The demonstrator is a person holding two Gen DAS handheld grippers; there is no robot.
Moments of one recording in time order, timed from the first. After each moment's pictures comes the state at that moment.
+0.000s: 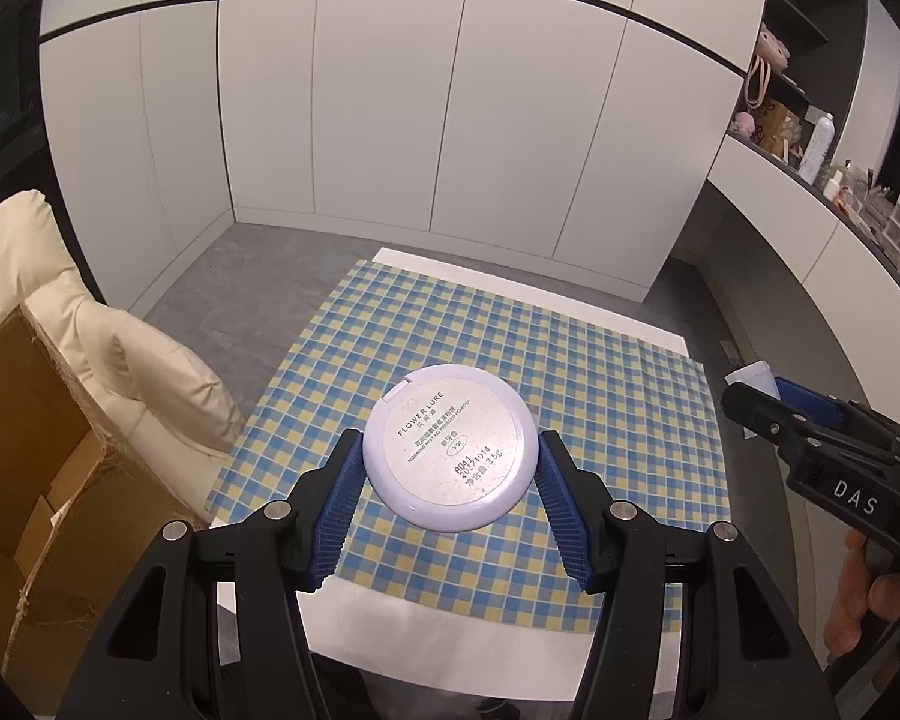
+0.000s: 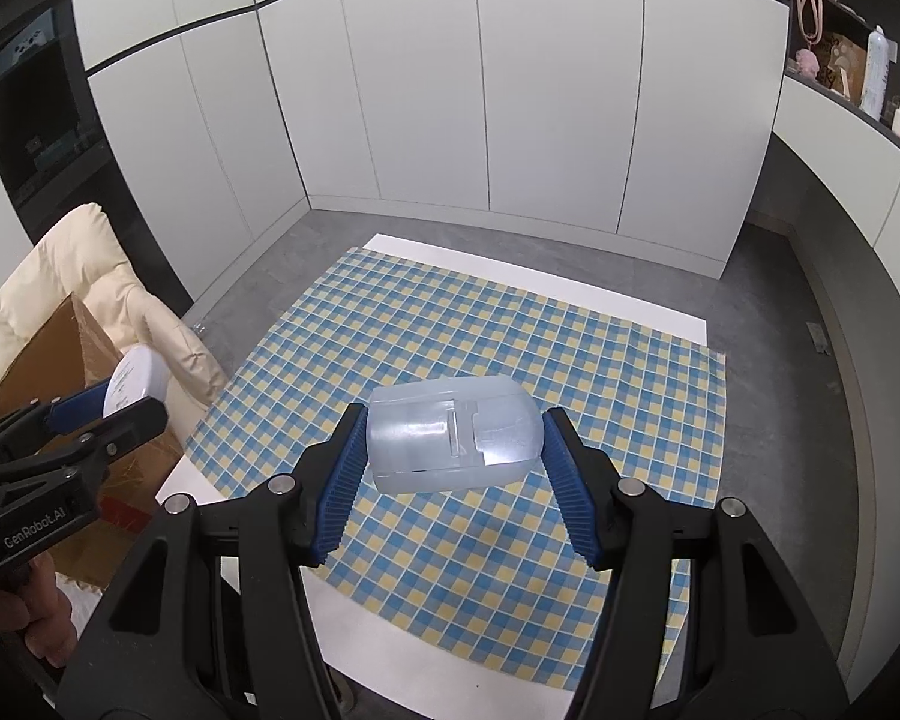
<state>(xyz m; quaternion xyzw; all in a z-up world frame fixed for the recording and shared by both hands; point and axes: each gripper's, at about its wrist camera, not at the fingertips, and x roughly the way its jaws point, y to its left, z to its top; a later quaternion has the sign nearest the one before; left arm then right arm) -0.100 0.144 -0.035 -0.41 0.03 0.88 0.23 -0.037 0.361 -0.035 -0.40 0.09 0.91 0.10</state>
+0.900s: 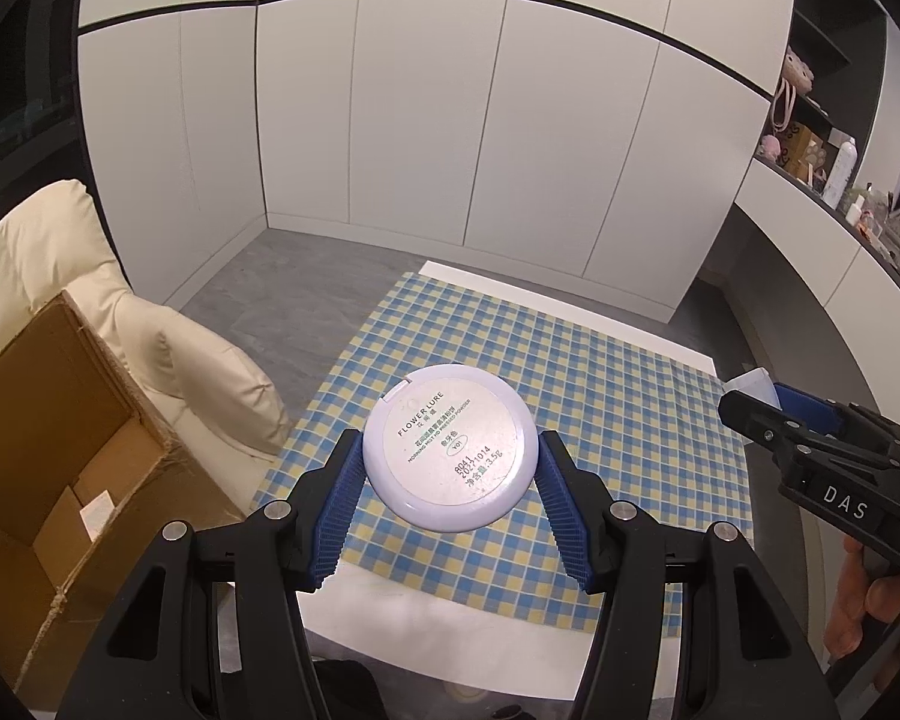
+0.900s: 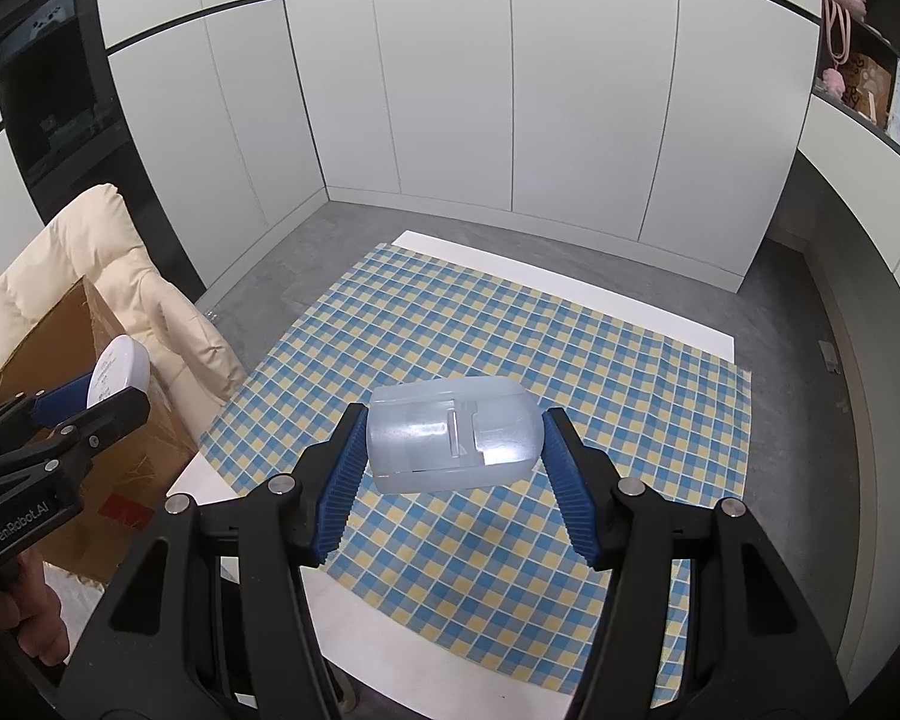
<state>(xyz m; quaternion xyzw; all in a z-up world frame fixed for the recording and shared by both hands) -0.104 0.103 -0.033 -0.40 0.02 0.90 0.20 -0.058 0.322 -0.036 -0.40 0.07 0.91 0.08</state>
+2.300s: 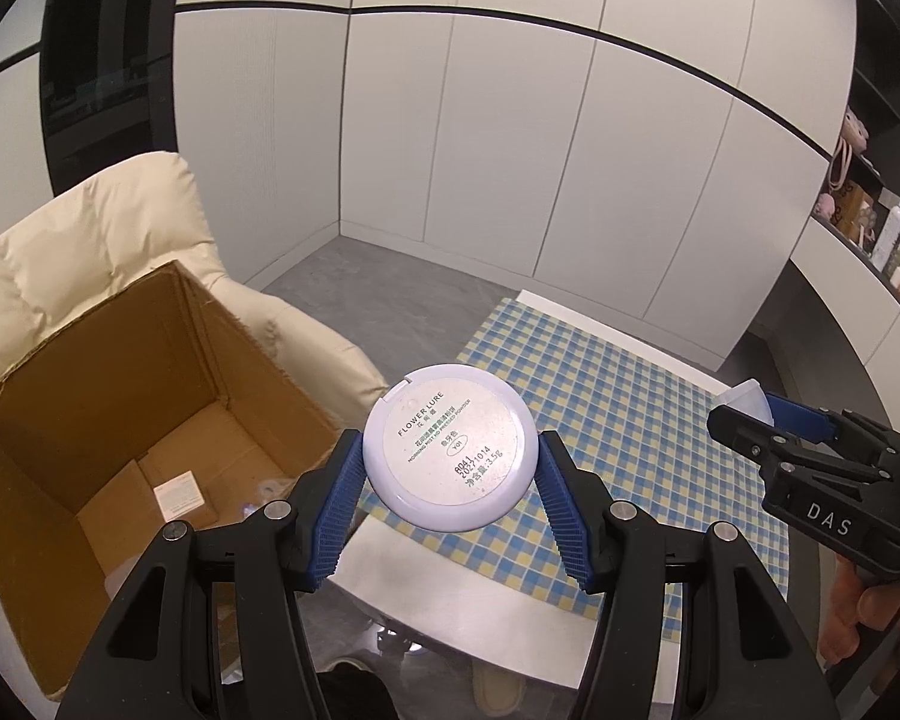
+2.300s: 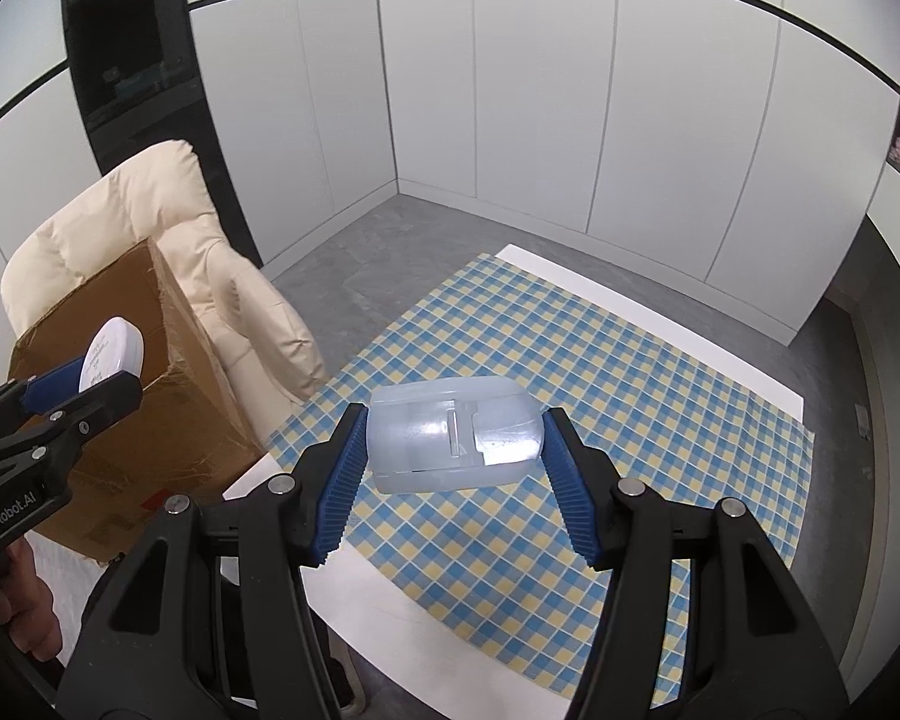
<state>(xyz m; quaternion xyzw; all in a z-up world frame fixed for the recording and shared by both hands) -0.103 0.014 -0.026 -0.38 -0.02 0.92 0.12 -0.096 0.227 -0.036 -0.40 0.01 0.92 0.00</state>
